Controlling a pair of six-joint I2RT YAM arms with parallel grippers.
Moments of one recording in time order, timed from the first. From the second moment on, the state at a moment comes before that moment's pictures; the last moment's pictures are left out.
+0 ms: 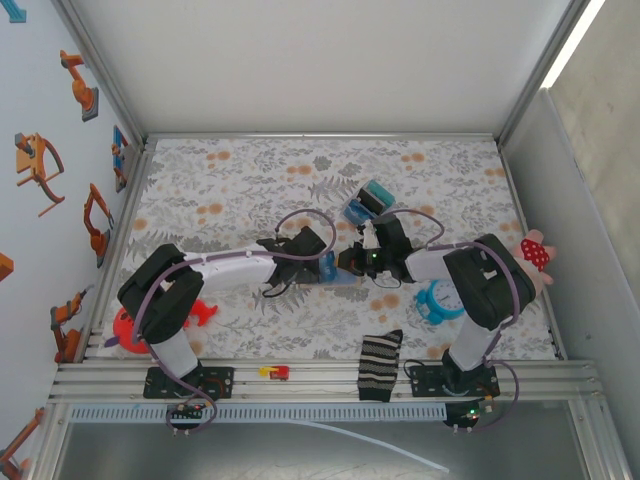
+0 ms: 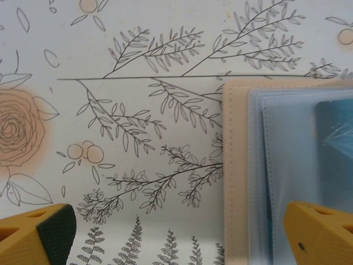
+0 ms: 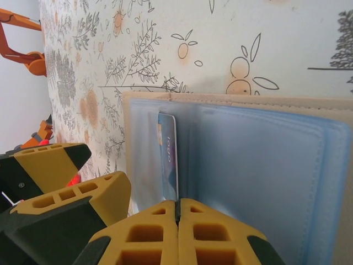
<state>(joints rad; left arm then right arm) -0.92 1.72 1.00 -0.54 -0.36 -0.81 0.50 1.74 0.68 0.27 -0.66 0.82</state>
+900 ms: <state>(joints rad) -0.92 1.79 1.04 -0.50 -0.31 -0.77 0.51 1.77 0.67 0.39 -0.69 0.88</state>
